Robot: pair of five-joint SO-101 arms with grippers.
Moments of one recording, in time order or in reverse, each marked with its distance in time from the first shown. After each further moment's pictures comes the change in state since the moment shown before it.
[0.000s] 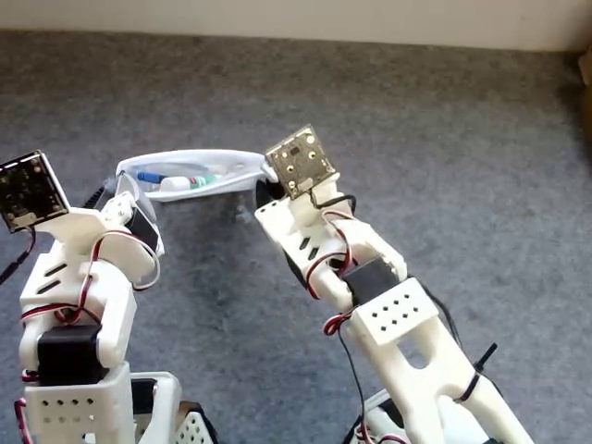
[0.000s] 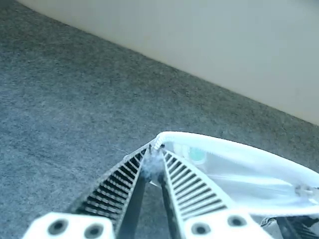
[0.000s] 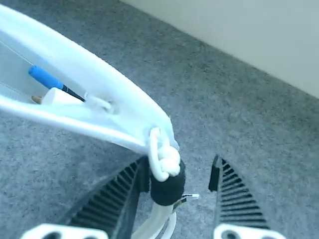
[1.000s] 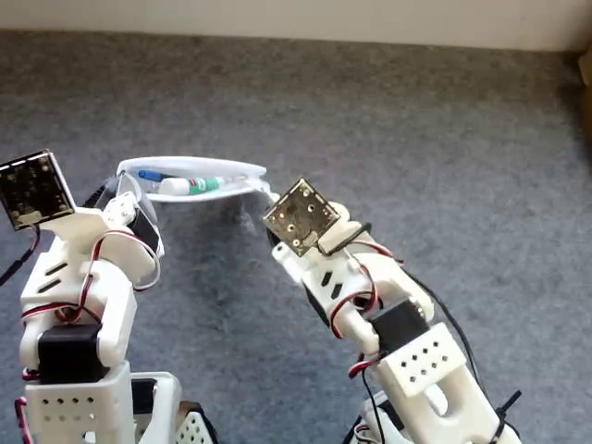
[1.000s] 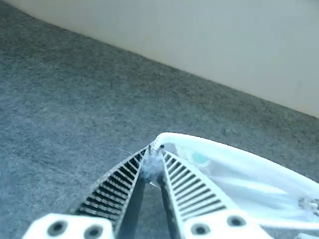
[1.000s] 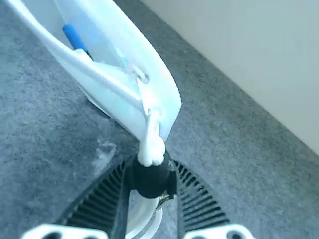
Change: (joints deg) left arm 0.0 0.7 0.0 -1.3 -4.0; right arm -0.7 -18.2 9.1 8.3 15.9
